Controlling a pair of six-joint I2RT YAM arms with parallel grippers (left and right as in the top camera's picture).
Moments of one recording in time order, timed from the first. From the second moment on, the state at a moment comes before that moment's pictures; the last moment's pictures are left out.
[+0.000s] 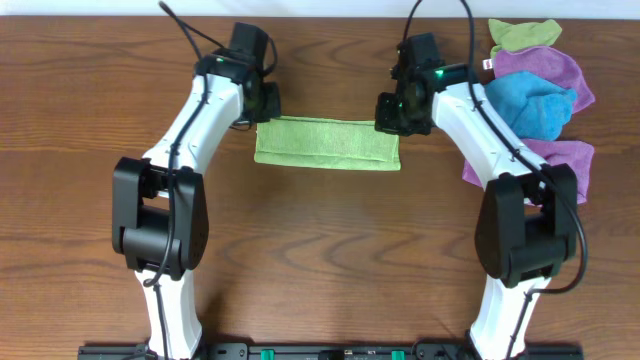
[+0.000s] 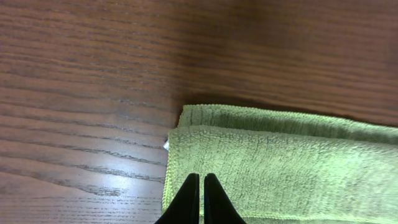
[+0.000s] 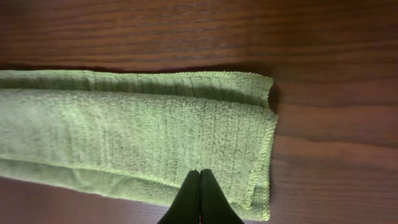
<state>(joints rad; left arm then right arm) -0.25 2.10 1.71 -0.84 0.02 -0.33 0.26 2.06 1.65 -0.85 -0.14 0.38</state>
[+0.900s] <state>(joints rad) -0.26 2.11 1.51 -0.68 0.02 -0.35 0.26 2.10 1.65 -0.86 -0.08 0.37</state>
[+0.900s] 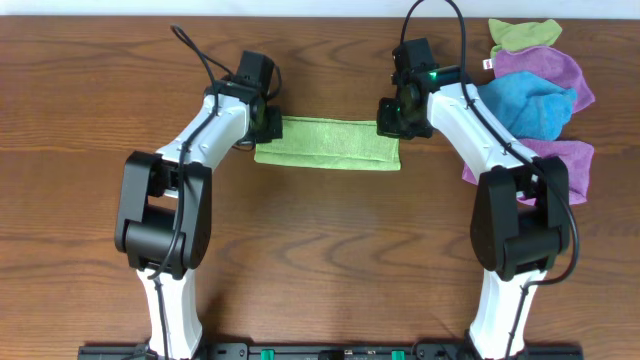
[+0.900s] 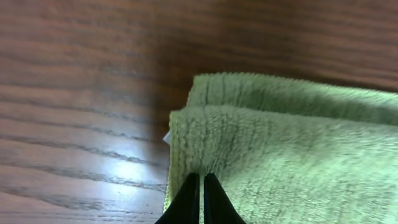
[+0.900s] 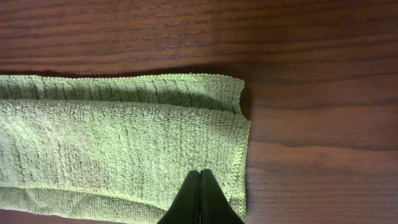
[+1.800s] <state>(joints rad) -0.26 2.11 1.44 -0.62 0.04 -0.38 0.05 2.18 1.58 -0.89 -0.63 0.08</state>
